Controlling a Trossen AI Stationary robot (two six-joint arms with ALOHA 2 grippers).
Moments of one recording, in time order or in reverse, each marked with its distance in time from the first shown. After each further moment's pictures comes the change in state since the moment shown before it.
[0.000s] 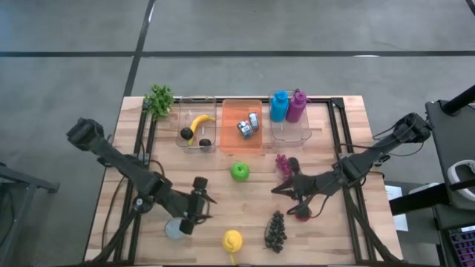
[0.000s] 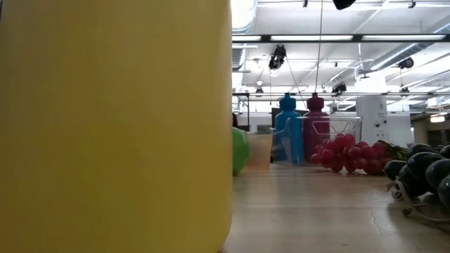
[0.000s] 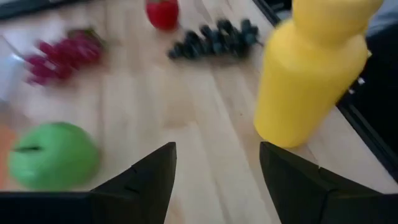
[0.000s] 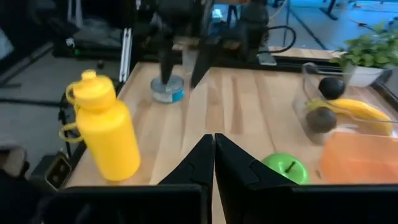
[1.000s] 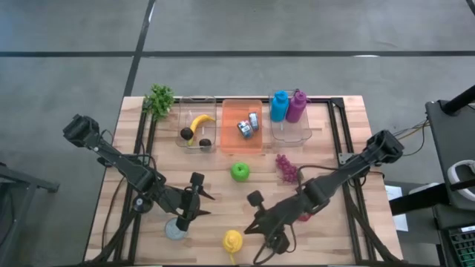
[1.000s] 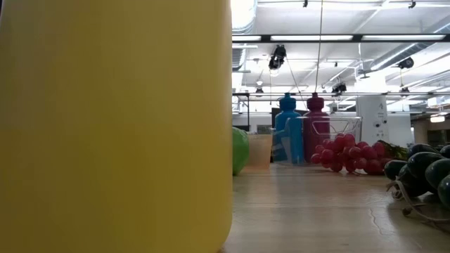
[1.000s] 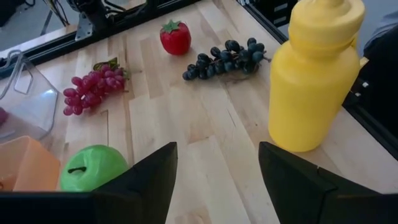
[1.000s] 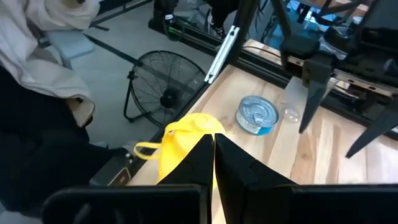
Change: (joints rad) left arm -0.003 -0.097 -0.024 0.000 -0.038 0.125; right arm 0.007 0.508 0.514 -0.074 -0.338 -0.263
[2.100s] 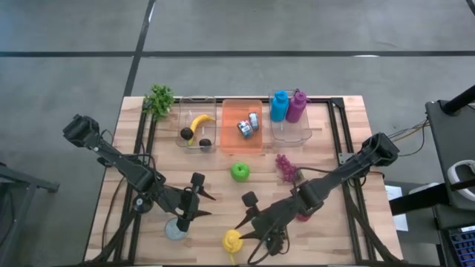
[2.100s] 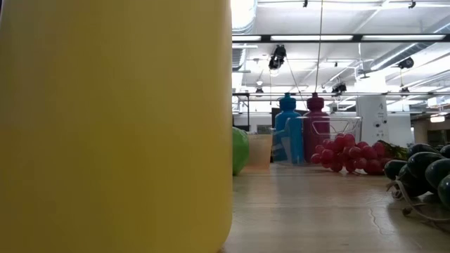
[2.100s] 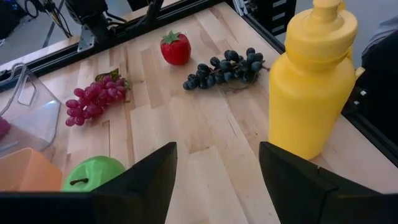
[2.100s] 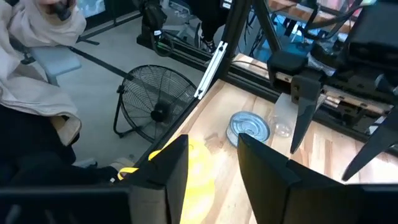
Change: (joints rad) left arm 0.000 0.000 0.000 0.038 0.000 0.028; right arm -0.010 0.059 0.029 0.093 0.023 -0.005
